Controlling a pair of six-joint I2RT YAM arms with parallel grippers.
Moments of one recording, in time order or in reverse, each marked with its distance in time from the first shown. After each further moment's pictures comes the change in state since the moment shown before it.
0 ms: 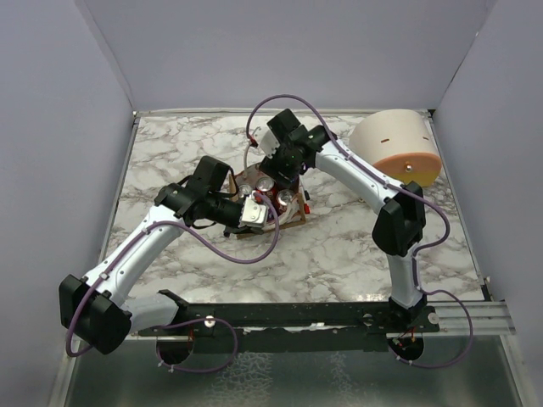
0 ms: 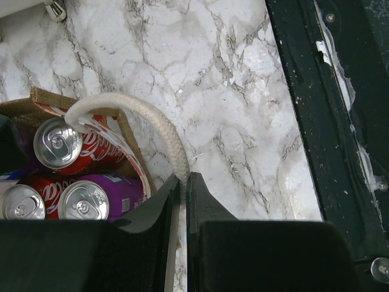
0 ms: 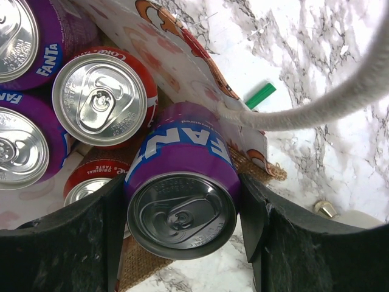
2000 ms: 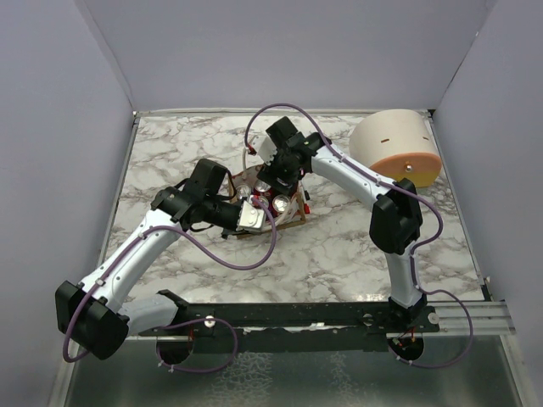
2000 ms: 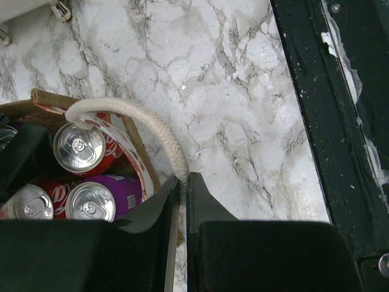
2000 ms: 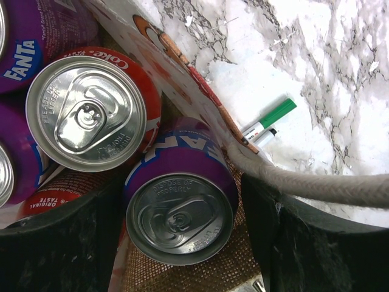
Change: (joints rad) left arm 0.000 -0.037 -0.022 0.000 -0.018 0.019; right arm -0.006 0.034 -0.085 0.095 -0.050 -0.045
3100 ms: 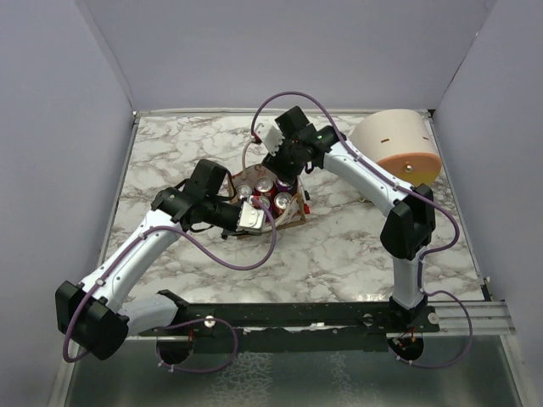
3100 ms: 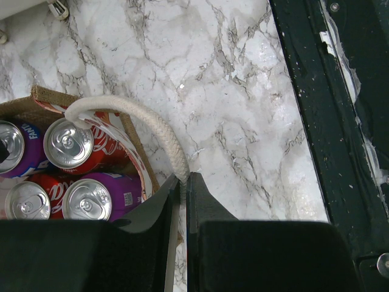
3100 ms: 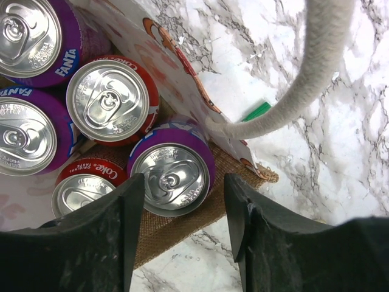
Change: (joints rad) left arm 0.000 -0.001 -0.006 -0.001 0.000 0.005; right arm -0.013 -0.098 0.011 -0.006 -0.053 0.000
